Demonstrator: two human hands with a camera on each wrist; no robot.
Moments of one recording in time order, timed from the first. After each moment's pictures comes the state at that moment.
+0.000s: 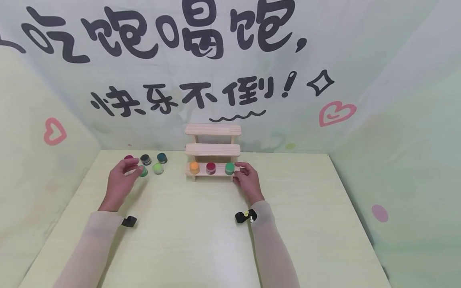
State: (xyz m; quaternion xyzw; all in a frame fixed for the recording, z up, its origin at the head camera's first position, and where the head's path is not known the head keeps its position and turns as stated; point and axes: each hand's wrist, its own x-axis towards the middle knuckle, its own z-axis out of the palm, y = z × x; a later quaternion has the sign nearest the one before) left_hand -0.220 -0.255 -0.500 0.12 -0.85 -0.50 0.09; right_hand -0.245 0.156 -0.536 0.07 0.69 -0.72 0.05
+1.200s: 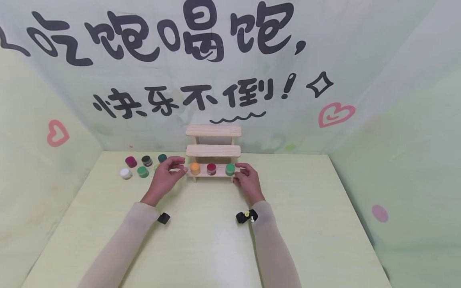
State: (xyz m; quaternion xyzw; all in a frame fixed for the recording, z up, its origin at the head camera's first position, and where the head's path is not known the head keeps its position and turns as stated) left_hand -0.238 -0.139 -0.499 -0.04 -0.83 -0.55 0.06; right_hand -0.245 0.156 -0.533 0.08 0.68 -0.72 0.06
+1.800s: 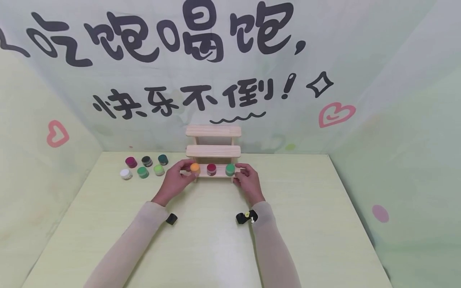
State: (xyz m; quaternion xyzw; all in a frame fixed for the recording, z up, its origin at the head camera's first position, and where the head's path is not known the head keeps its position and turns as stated) left_hand -0.241 -0.114 -0.512 -0.05 -0.86 -0.51 0.03; right_hand -0.245 0.155 -0.534 0.07 0.68 -0.72 0.05
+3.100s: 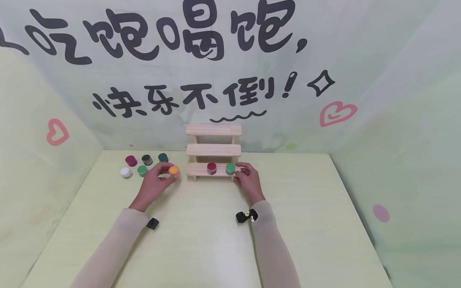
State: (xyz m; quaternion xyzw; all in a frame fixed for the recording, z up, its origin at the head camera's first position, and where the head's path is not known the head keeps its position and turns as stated) left_hand -0.223 -0.176 -0.515 -0.01 -0.86 -0.51 0.04; right_hand -0.245 0.156 -0.535 0.07 0.69 -0.72 0.05
